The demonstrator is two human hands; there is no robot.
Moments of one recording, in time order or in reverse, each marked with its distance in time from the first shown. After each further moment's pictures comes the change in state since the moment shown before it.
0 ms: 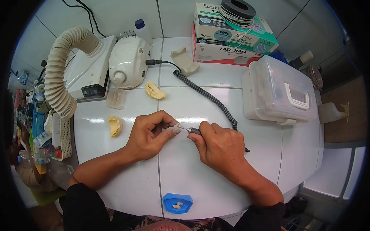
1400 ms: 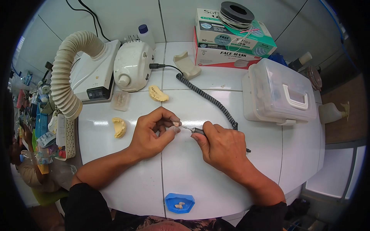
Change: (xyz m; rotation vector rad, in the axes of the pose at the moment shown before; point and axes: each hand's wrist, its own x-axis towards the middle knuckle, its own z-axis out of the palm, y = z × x) left_hand 0.003 -0.013 0.002 -0.065 0.056 0.098; right_hand 0.002 0.002 -0.001 0.024 -0.007 0.016
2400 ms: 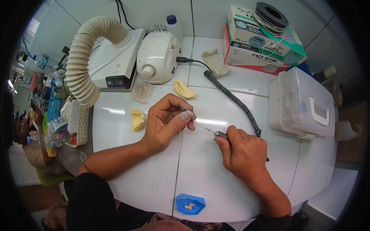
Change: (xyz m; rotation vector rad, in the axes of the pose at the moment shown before) left_hand -0.002 -0.003 -0.010 -0.478 0.078 0.027; right_hand 0.001 -0.002 -0.004 -0.018 -0.050 -0.009
